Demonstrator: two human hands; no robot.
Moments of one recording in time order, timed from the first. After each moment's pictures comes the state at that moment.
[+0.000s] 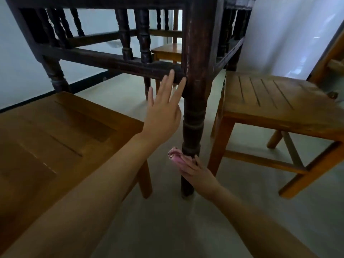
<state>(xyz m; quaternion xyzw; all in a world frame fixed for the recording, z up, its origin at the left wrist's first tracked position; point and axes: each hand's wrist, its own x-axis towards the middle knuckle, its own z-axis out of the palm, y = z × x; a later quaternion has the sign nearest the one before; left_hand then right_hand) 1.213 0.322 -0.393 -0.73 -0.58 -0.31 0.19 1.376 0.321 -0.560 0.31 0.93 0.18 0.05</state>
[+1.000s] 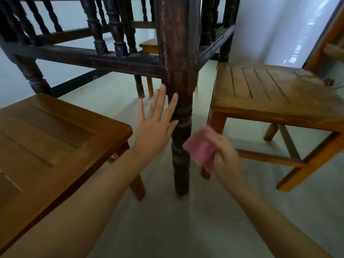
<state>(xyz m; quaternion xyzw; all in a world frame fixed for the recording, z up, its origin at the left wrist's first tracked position) 1.226 0.341 -0.442 -0.72 -0.58 -0.26 0.27 1.428 0.313 -0.491 0.46 0.73 -0.23 -0.46</state>
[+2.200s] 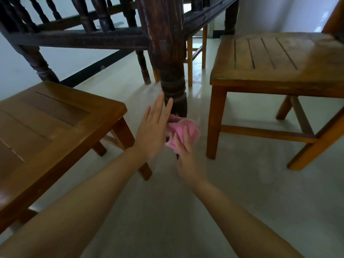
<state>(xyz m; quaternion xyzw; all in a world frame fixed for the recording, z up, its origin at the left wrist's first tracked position) 1.230 0.314 -0.500 -0.78 -0.58 -0.19 0.14 1.362 0.308 -0.593 0.38 0.77 -0.30 -0.42</state>
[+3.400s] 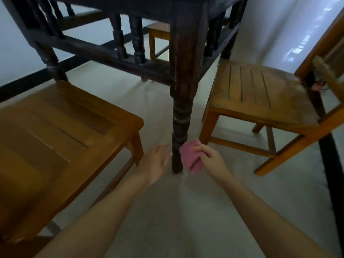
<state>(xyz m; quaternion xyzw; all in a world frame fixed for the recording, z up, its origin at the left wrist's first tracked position) 1.236 0.228 -0.446 -0.67 -0.69 -0.18 -0.23 1.427 0.274 -0.443 0.54 0.64 -0.46 -0.28</state>
